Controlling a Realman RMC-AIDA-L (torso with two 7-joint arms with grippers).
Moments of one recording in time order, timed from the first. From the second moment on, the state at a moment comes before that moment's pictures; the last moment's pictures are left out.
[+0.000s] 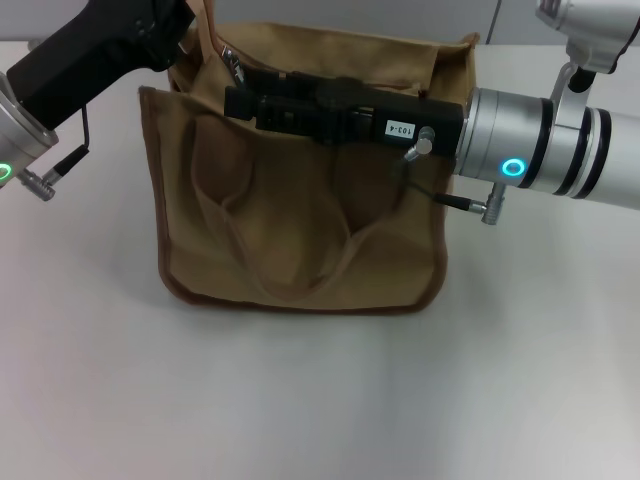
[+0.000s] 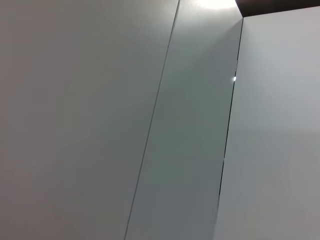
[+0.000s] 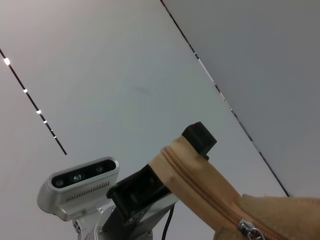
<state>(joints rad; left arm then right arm) -0.50 -2.08 0.85 0.51 1.20 1.61 -1.18 0.95 2.09 -0.52 -0.06 -1.84 -1.44 1.36</state>
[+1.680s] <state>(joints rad) -0.51 -2.08 0.86 0.50 1.19 1.60 -1.17 0.96 2.09 -0.51 -0.03 -1.84 -1.45 1.30</state>
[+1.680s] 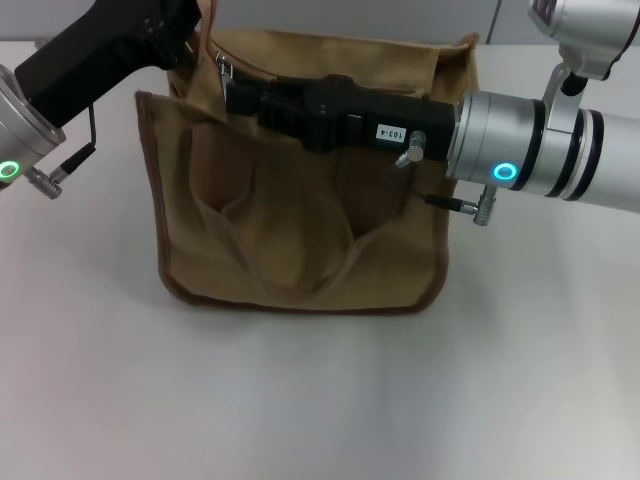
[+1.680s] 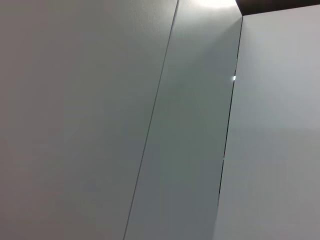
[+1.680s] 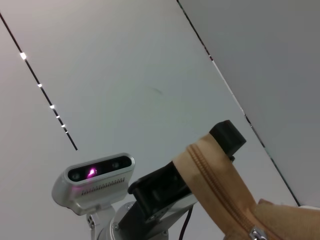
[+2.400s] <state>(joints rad) -0.51 -2.08 0.86 0.50 1.19 1.60 -1.17 0.97 2.09 -0.52 -0.04 -1.85 -1.44 1.30</state>
